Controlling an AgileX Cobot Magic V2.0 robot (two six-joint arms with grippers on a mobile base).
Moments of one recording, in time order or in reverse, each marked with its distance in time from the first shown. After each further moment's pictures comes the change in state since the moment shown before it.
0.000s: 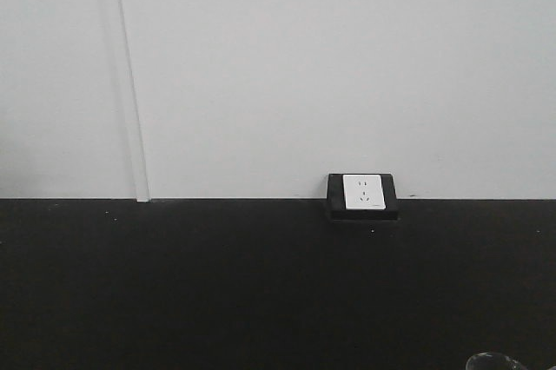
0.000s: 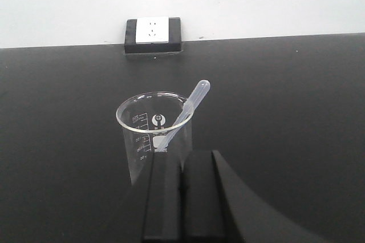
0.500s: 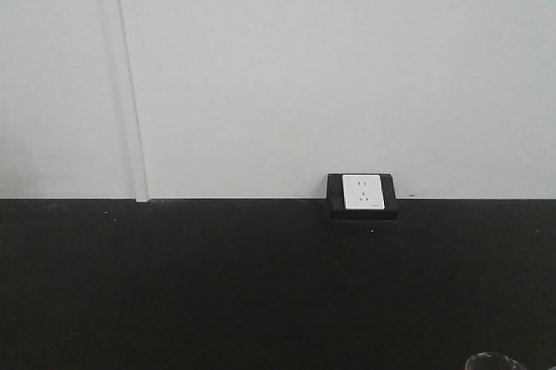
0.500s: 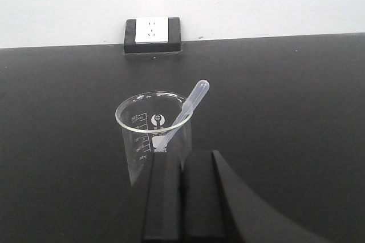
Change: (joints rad) left arm 0.000 0.000 0.000 0.000 0.000 0.000; right arm 0.000 0.000 0.000 0.000 0.000 0.000
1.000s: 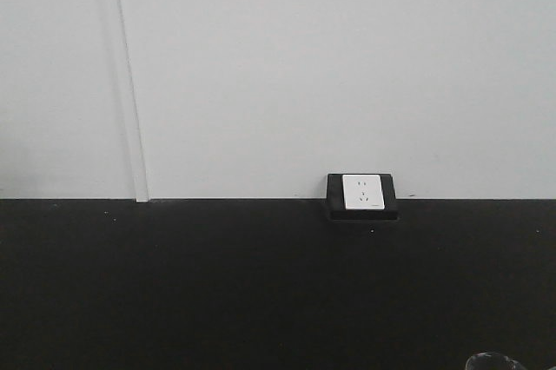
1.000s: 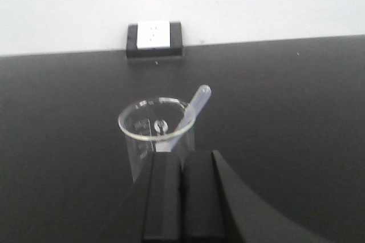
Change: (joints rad) left arm 0.000 0.000 0.000 0.000 0.000 0.000; right arm 0.000 0.000 0.000 0.039 -0.044 0.000
